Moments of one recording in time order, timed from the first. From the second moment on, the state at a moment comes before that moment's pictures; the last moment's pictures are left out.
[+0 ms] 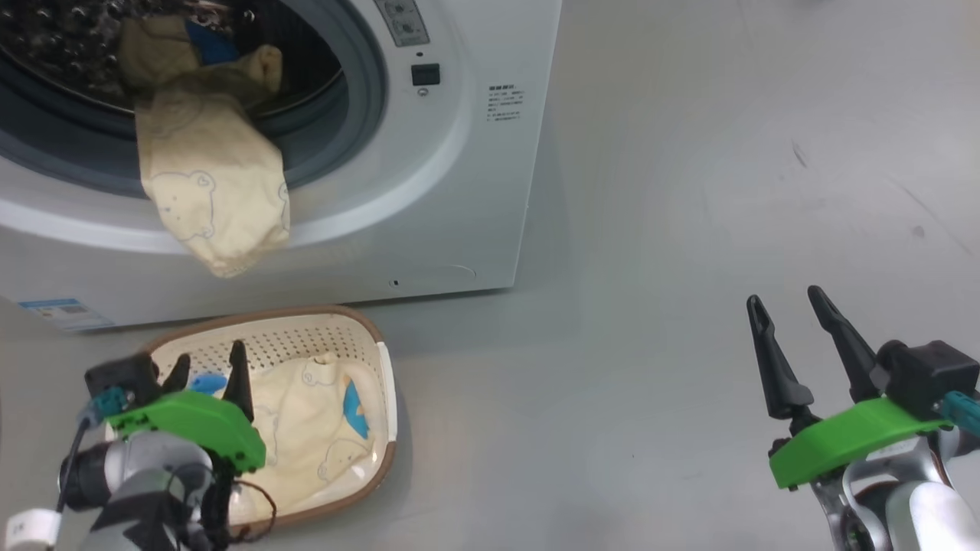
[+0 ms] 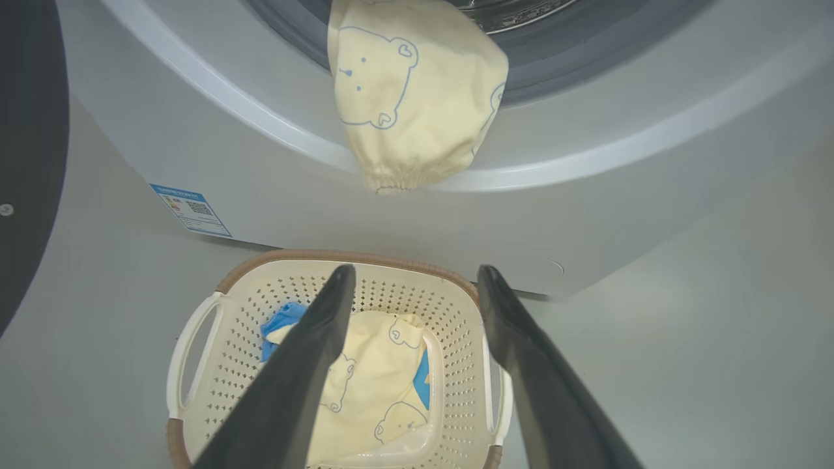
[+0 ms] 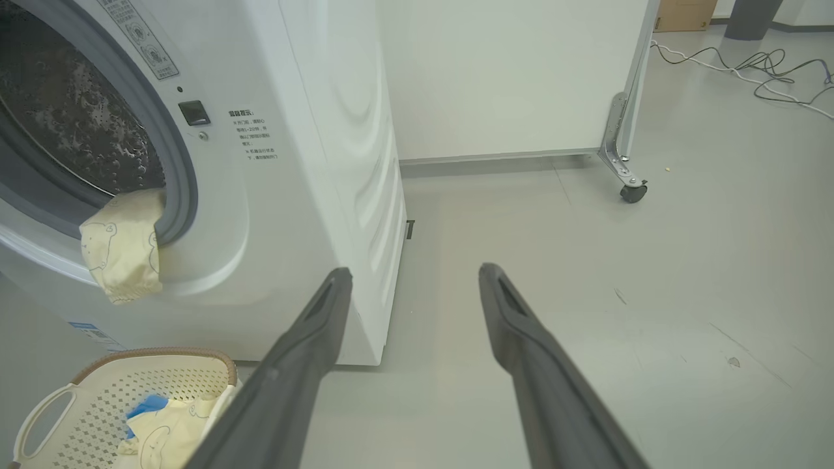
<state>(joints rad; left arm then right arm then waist) -0.31 0.21 -0.23 0.50 -0.54 0.07 -0.03 0.02 -0.04 -0.02 -0.09 0.17 0.13 0.00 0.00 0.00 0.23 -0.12</state>
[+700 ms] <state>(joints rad) -0.81 0.31 -0.20 1.01 -0.55 -0.02 -0.02 -0.11 -0.04 0.02 -0.01 0.21 0.13 -0.08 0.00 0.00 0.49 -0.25</state>
